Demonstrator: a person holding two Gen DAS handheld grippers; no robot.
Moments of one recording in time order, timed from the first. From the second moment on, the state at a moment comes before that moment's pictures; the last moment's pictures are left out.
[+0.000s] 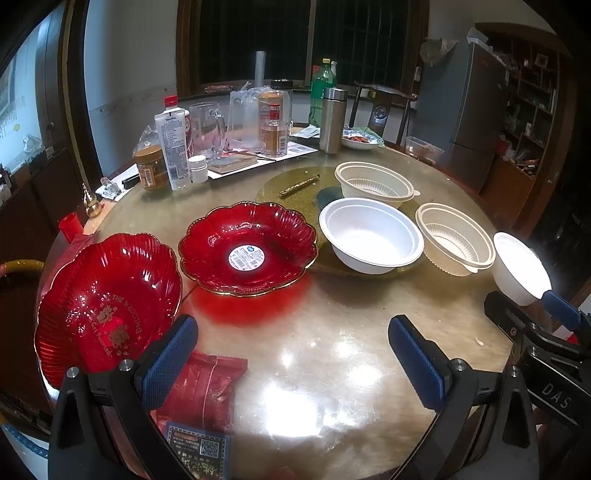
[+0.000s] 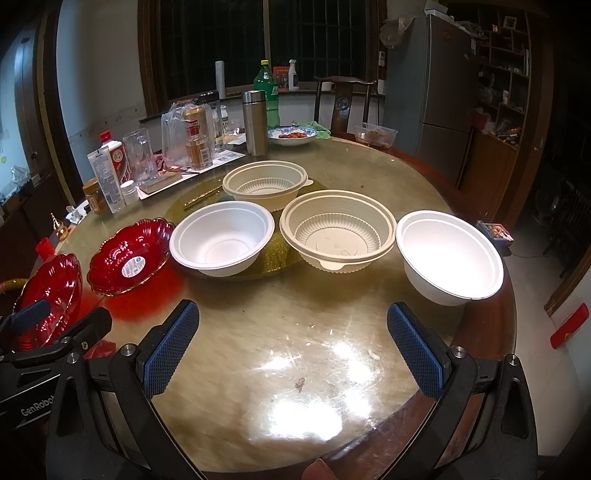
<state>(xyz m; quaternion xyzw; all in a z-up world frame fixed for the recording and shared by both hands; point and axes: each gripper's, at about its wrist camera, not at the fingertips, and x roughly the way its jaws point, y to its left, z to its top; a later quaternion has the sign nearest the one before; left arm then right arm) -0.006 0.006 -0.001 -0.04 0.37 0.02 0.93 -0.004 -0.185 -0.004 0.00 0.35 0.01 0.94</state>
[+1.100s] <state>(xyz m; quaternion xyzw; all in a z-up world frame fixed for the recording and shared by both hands) -0.013 0.002 0.004 -0.03 0.37 0.00 0.93 -0.007 -0.187 -0.004 0.00 0.35 0.00 0.94</state>
